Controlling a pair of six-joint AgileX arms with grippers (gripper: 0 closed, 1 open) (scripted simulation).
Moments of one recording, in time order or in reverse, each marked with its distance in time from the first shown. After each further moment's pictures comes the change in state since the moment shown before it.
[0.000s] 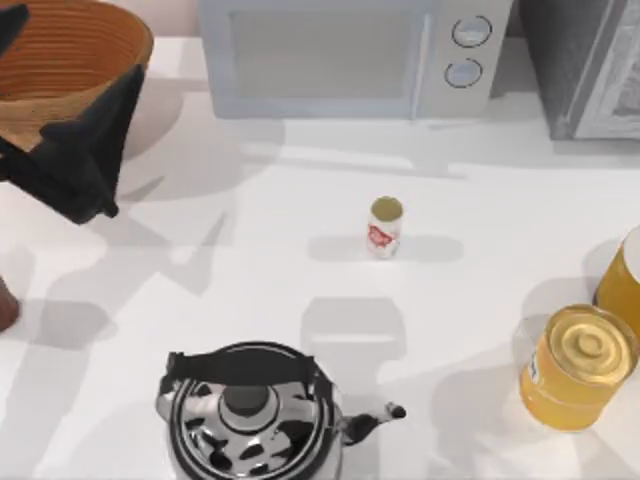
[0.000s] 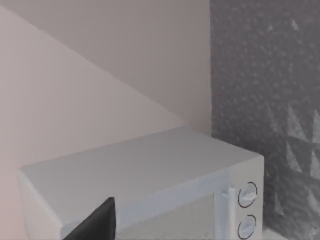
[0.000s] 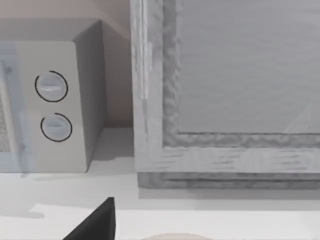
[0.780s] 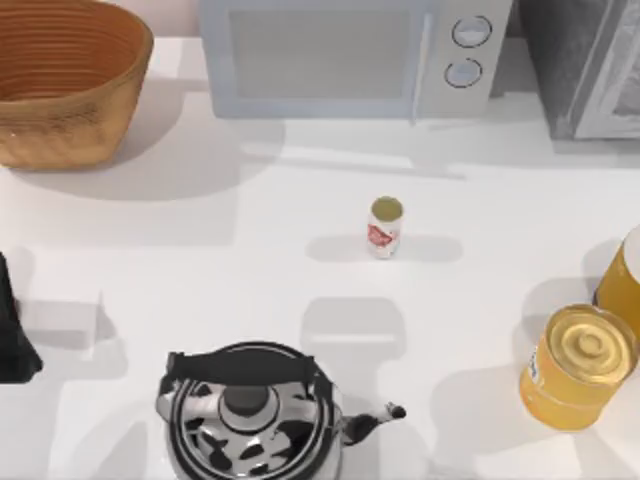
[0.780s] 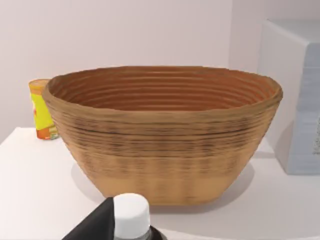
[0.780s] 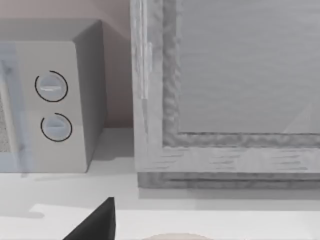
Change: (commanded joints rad) left arm 0.150 -0.835 -0.486 -0.475 -0.456 -0.008; right arm 0.000 0.000 0.000 0.000 0.000 0.000
